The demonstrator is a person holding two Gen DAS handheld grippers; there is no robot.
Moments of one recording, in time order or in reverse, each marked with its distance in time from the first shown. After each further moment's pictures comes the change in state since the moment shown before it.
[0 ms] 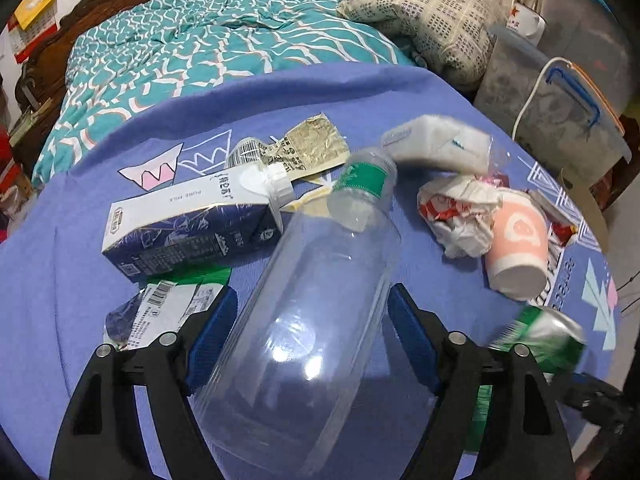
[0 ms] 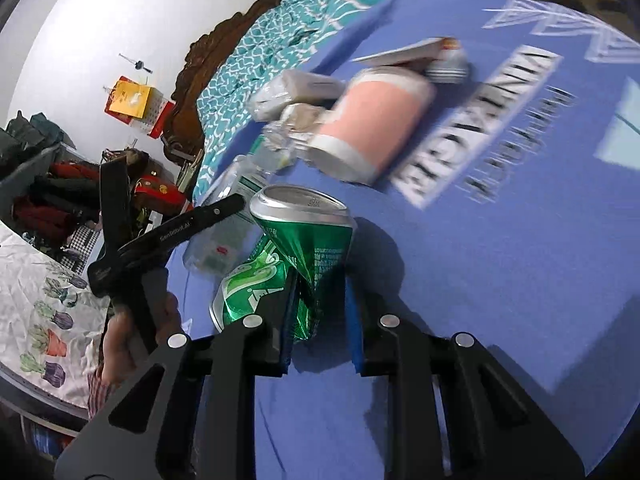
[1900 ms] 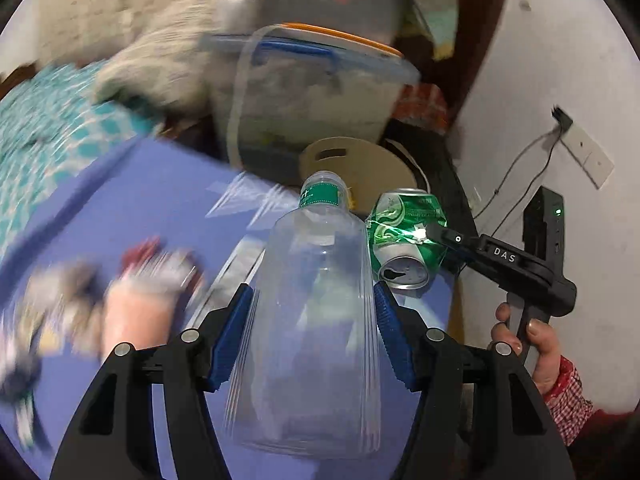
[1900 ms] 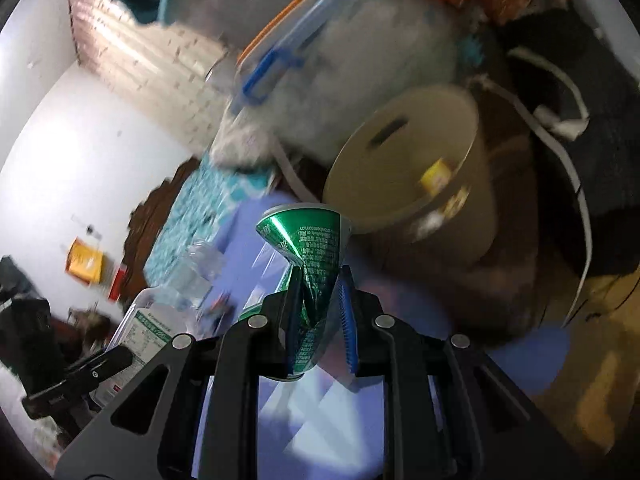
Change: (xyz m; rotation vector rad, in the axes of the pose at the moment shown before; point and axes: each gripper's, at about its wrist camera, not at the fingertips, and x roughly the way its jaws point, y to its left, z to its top) left arm -0.066 -0.304 0.021 0.480 -0.057 -0.444; right arm -0.228 -0.202 0.052 0.262 -0.550 -0.178
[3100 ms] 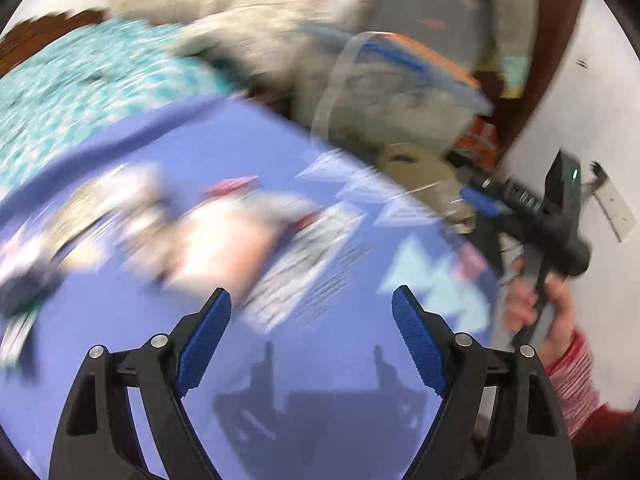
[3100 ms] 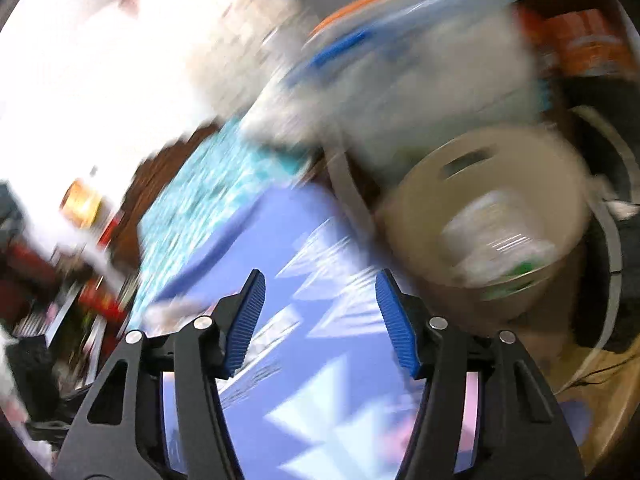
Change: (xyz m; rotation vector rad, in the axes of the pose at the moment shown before) left arm -0.046 0.100 -0.112 -0.290 -0.061 0.125; right arm 0.070 0.097 -0.001 -0.261 0.107 0.046
